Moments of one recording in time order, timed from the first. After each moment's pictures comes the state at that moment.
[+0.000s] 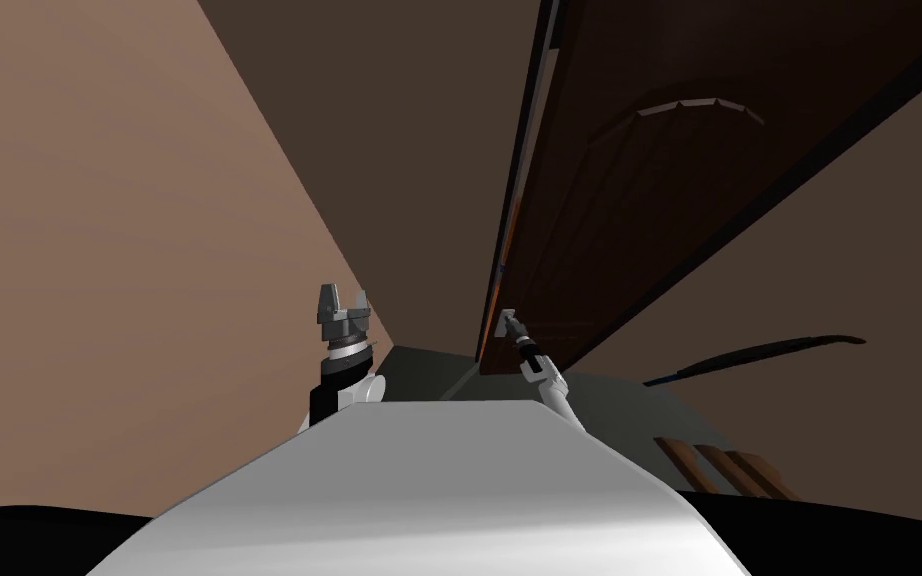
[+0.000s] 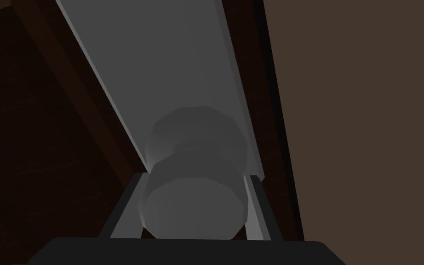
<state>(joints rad) -0.07 -0.20 -0.23 -1.14 0.62 -0.46 0.49</state>
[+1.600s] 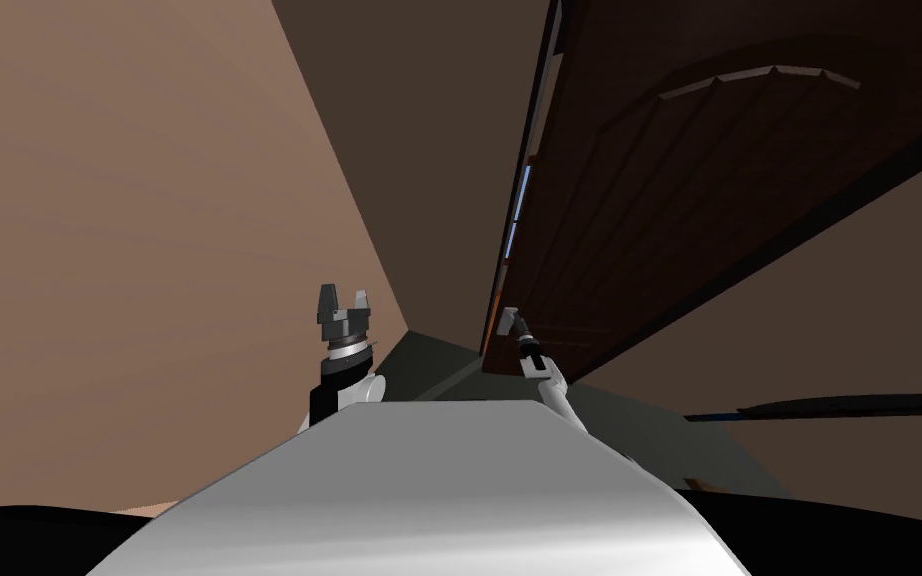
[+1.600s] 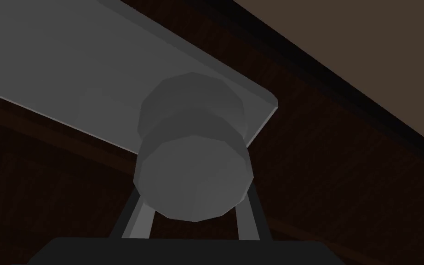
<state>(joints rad) -0.09 -0.21 -0.21 -1.12 0.25 -0.44 0.09</state>
